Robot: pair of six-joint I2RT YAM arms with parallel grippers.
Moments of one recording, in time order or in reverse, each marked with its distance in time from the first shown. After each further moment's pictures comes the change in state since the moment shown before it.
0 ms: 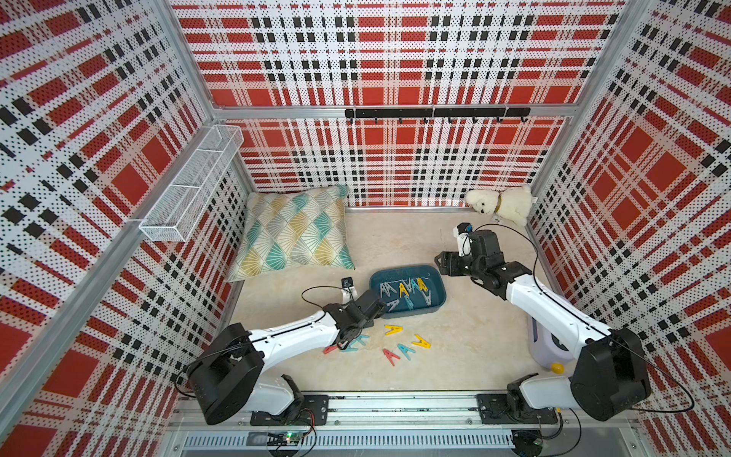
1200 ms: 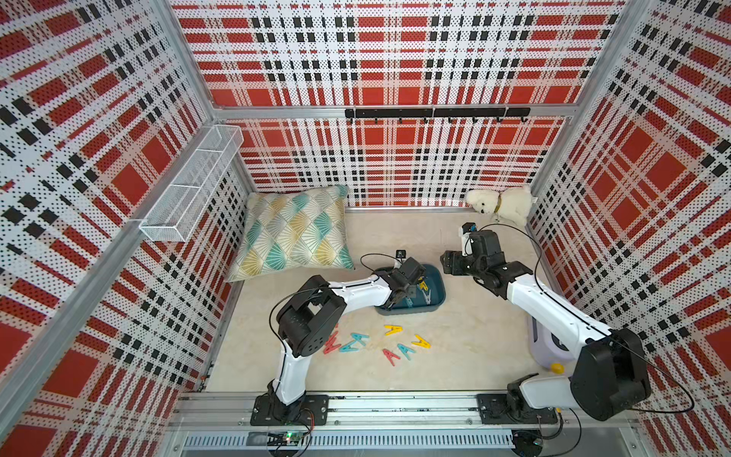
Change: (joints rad) left arm 0.021 0.622 0.529 0.199 0.177 0.294; right arm -0.013 0.000 0.001 -0.023 0.112 0.001
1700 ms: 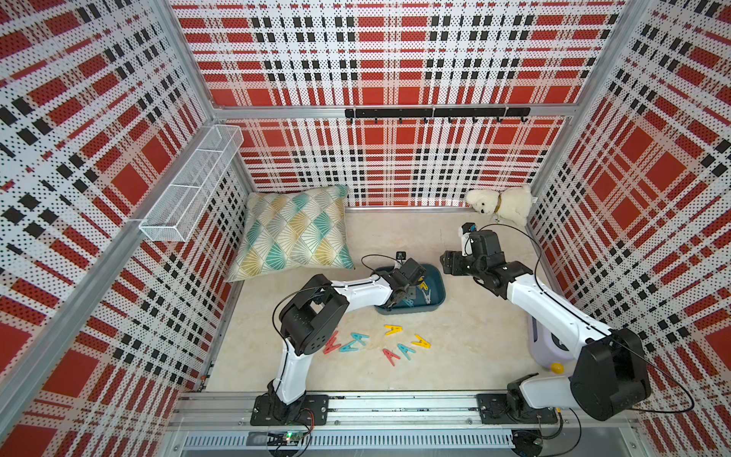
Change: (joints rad) left arm 0.002 -0.001 -0.004 -0.022 0.021 -0.002; right arm 0.000 -0.001 0.000 0.000 -0.008 -0.001
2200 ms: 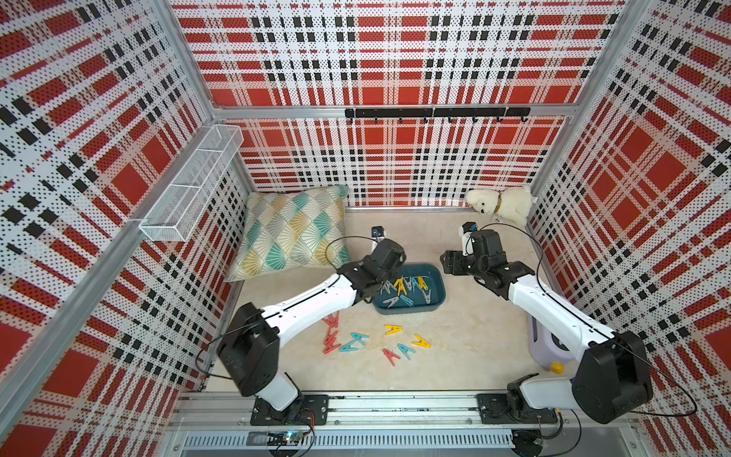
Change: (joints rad) left arm 0.105 -0.492 -0.167 -0.057 -0.099 -0.014; right arm 0.000 -0.015 0.004 -0.011 -0.021 -0.002
